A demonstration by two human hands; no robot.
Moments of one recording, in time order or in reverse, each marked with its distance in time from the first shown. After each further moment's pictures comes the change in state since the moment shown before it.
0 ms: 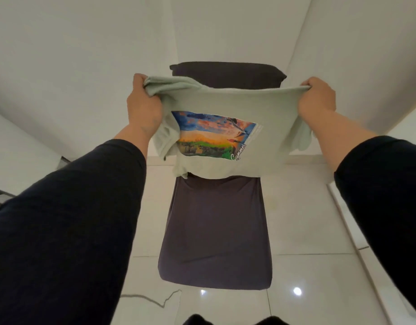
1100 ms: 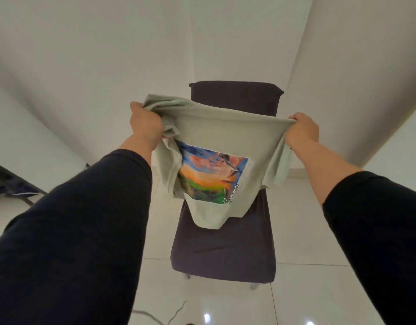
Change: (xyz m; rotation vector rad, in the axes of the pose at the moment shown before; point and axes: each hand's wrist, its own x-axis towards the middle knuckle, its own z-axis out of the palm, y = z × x) left_hand -0.081 0.046 -0.087 -0.123 0.127 -0.412; right_hand -0.116 0.001 -0.032 0.084 -0.058 0.007
